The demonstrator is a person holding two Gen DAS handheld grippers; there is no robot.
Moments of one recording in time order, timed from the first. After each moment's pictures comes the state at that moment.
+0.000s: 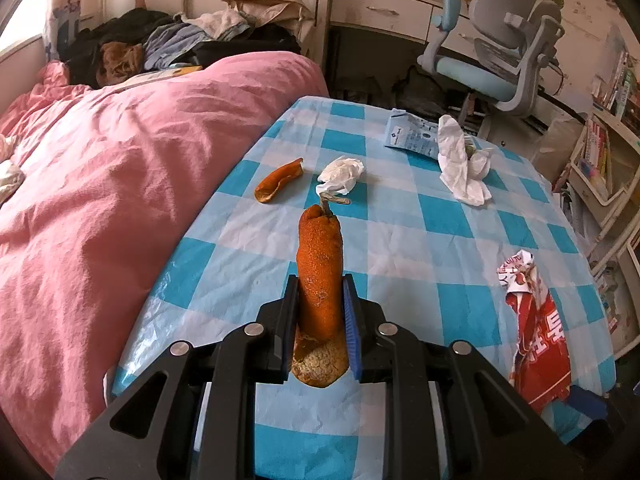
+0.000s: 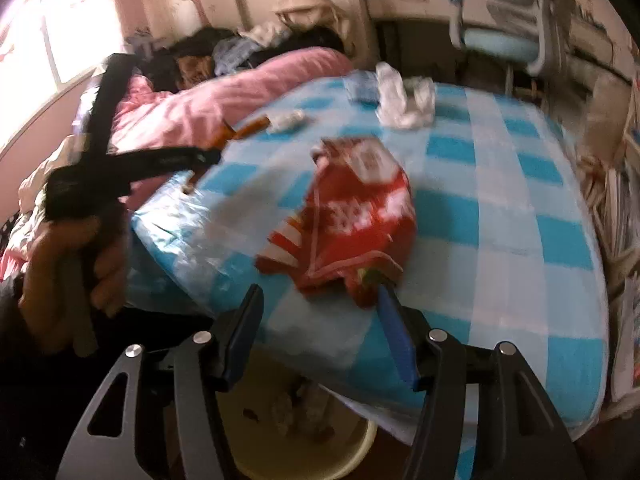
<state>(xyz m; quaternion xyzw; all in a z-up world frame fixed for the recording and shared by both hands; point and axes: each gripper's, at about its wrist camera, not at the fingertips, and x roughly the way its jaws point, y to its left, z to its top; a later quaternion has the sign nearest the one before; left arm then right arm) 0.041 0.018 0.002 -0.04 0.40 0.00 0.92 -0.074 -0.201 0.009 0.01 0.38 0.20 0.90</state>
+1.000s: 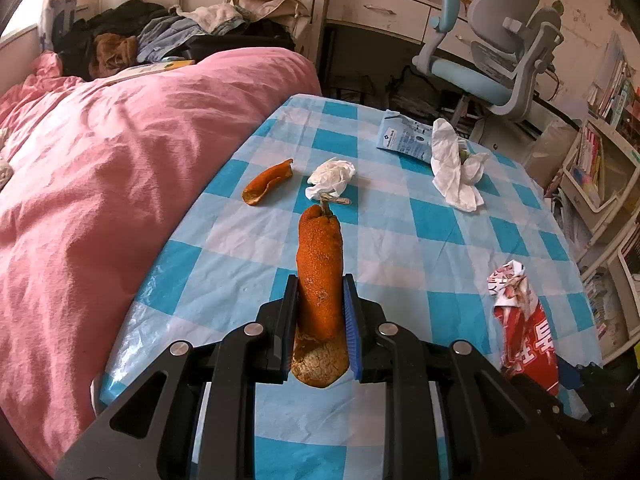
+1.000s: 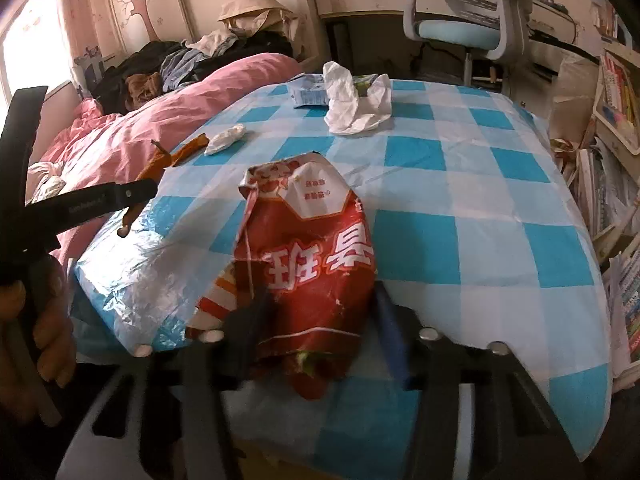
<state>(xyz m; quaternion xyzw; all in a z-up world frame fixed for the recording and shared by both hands) 0.048 0.016 0.000 -0.06 0.40 -0.02 0.91 -0.027 -0.202 -0.011 0.04 0.41 0.11 0.90</state>
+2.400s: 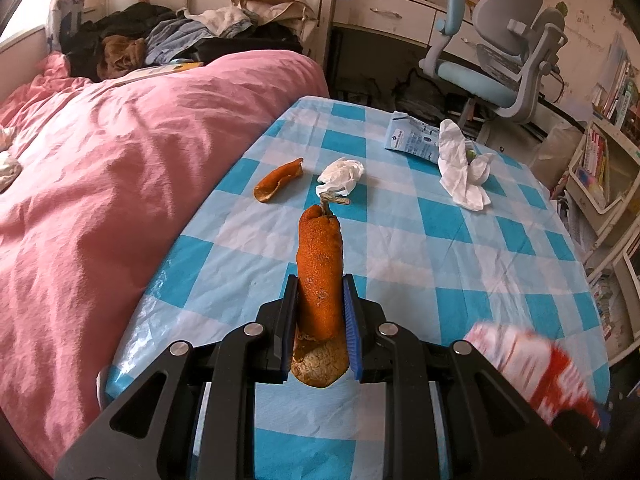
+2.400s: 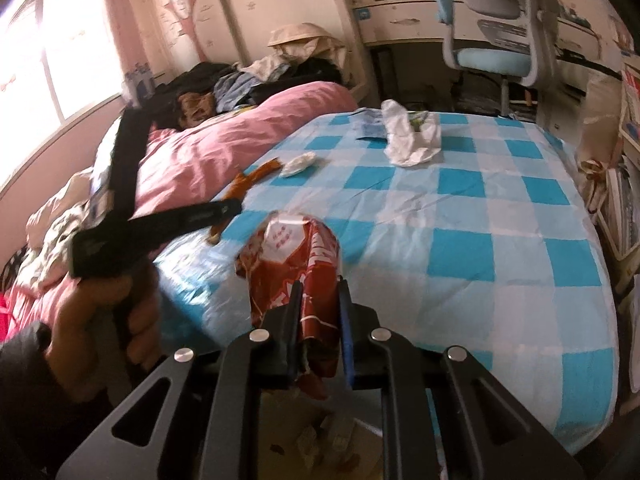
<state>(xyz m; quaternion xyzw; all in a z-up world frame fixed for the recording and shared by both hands) 0.040 0.018 -0.001 -0.06 0.39 -0.01 0.92 -0.072 -0.182 0.020 0.05 0.37 0.20 0.91</state>
